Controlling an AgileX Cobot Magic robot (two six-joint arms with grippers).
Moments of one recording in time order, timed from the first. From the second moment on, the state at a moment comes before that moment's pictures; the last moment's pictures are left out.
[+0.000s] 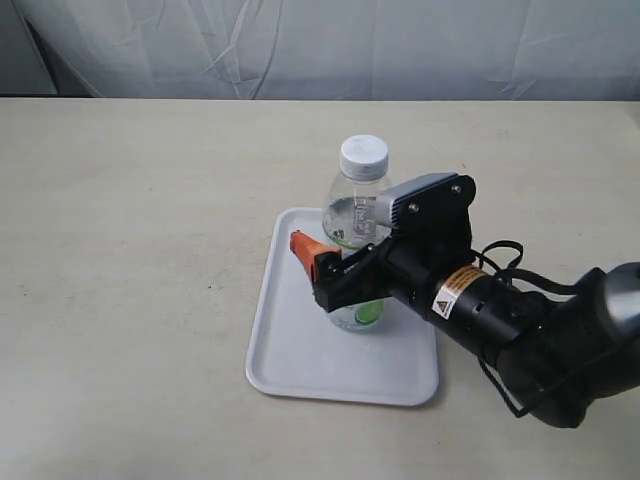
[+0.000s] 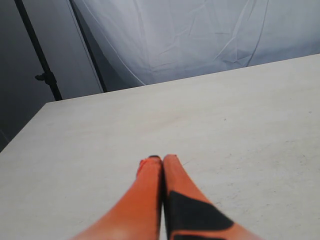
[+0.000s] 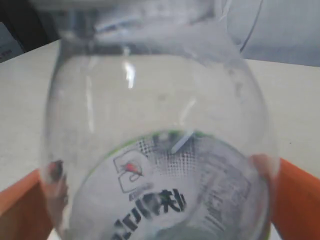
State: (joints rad) left arm 0.02 0.00 0.00 0.05 0.24 0.12; right arm 0.84 1.85 -0.45 0.04 -1.09 0.11
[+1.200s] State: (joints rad) left arm 0.02 0.00 0.00 0.05 0.24 0.12; right arm 0.84 1.33 -0.45 0.19 -1.01 -0.07
